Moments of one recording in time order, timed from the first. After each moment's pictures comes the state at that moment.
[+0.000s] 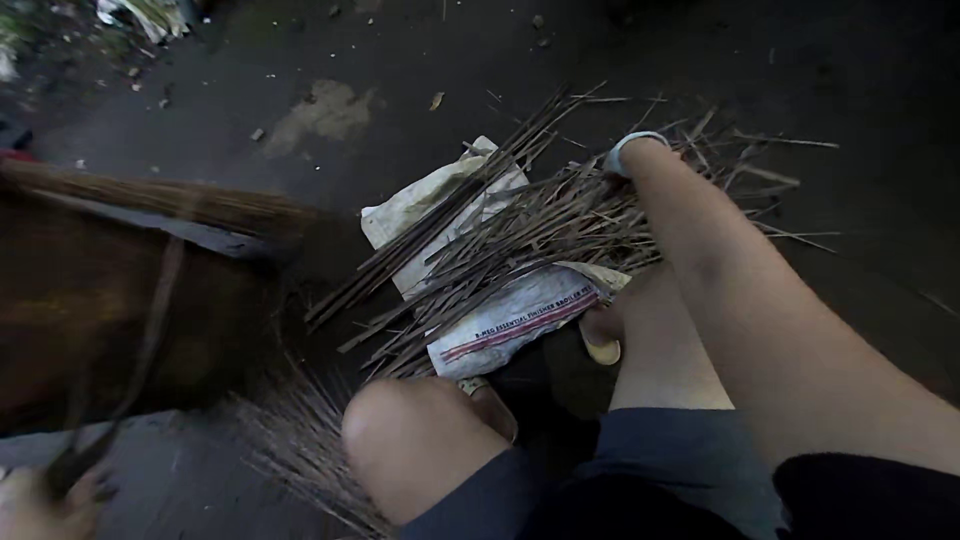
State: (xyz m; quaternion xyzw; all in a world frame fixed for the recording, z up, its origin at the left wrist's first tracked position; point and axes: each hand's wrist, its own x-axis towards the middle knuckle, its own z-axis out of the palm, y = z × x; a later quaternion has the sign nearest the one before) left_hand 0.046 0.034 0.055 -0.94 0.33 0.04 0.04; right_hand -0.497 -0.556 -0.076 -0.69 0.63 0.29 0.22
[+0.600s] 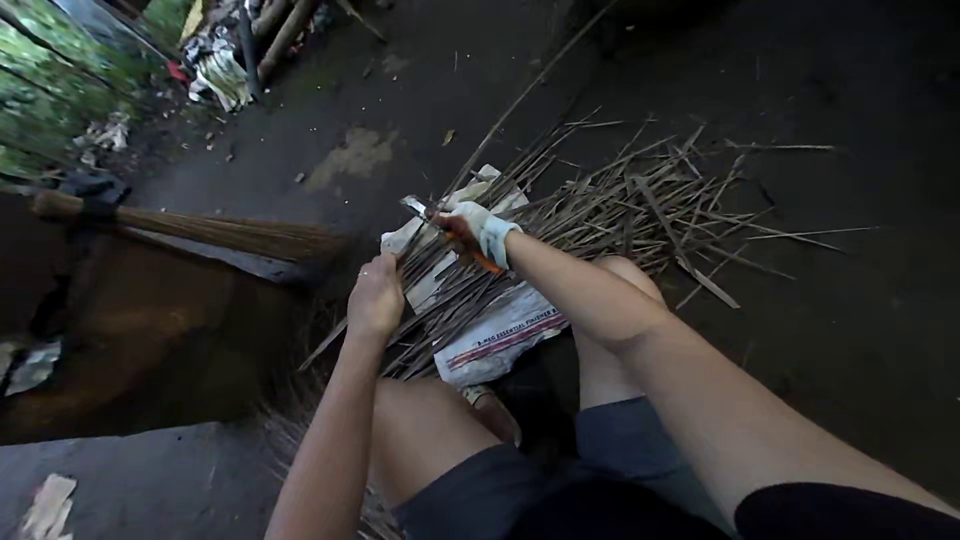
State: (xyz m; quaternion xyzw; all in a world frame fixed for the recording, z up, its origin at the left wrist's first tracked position) left_hand -0.219 -0.246 0.003 -0.79 0.61 0.01 -0.04; right_hand -0.374 -0.399 -0.012 -0.55 0.34 -0.15 0.75
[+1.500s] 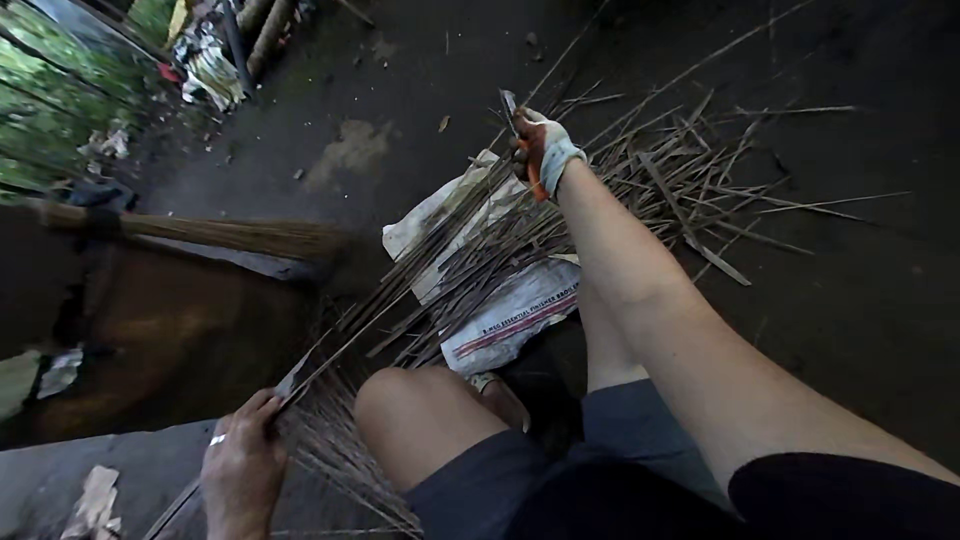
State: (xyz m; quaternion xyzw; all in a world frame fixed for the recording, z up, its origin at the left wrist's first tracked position) left_hand -0.124 -0.031 0.027 -0.75 0.63 -0.17 -0.08; right_hand -0.449 -0.508 -0.052 -0.31 0.41 -0.40 0.76
